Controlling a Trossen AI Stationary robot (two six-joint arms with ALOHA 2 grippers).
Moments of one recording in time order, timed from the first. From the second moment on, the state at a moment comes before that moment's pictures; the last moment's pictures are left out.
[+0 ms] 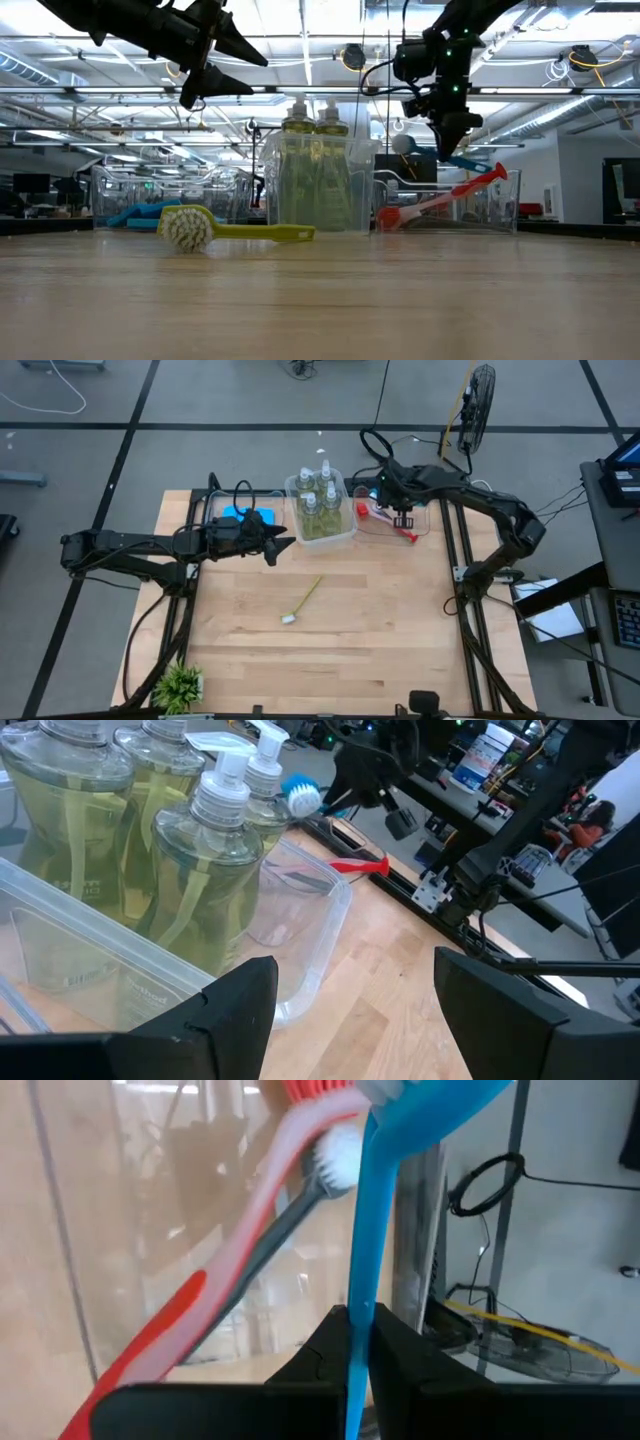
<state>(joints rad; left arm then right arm) 0.17 1.05 0.62 0.19 -0.19 -0.53 -0.67 1.58 1.31 -1.00 0.29 -0.65</state>
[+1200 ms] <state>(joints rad) 0.17 1.05 0.62 0.19 -0.18 -0.53 -0.66 1.77 1.31 -0.99 0.28 -0.70</state>
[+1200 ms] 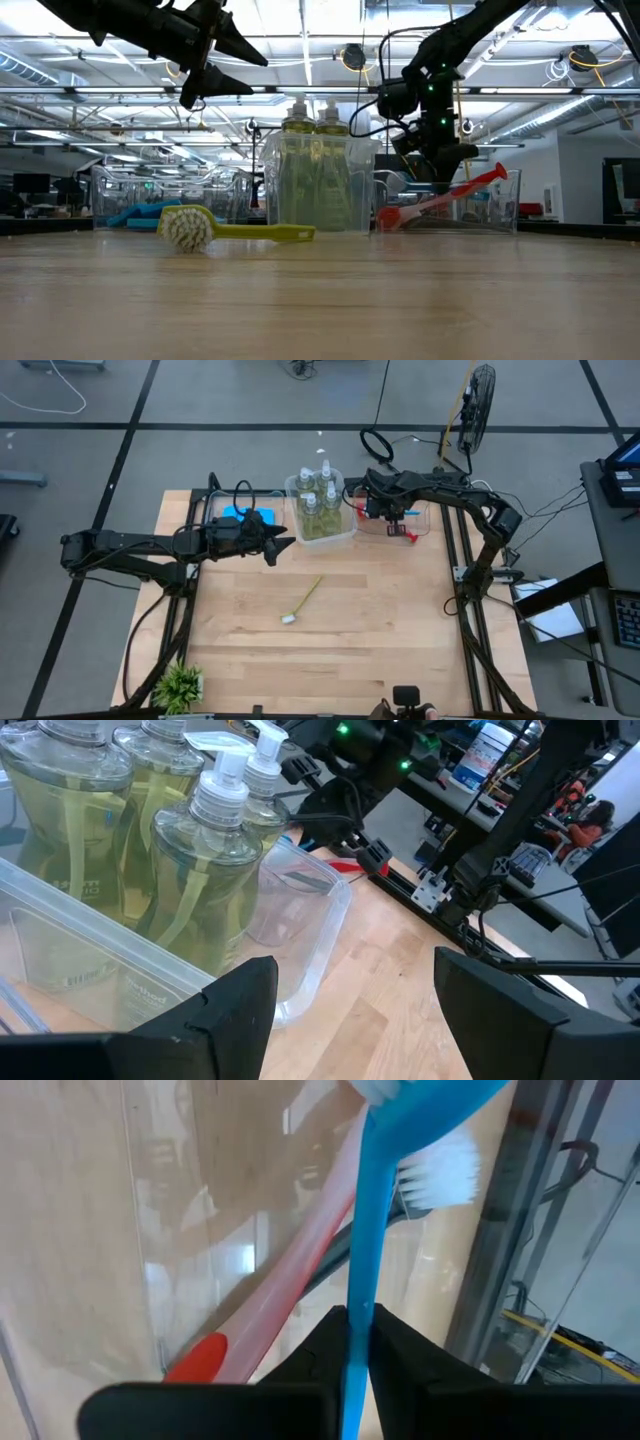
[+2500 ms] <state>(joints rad) 0.10 1.05 0.62 0.19 -0.13 -0.53 -0.63 1.21 1.31 -0.97 0.15 -0.47</state>
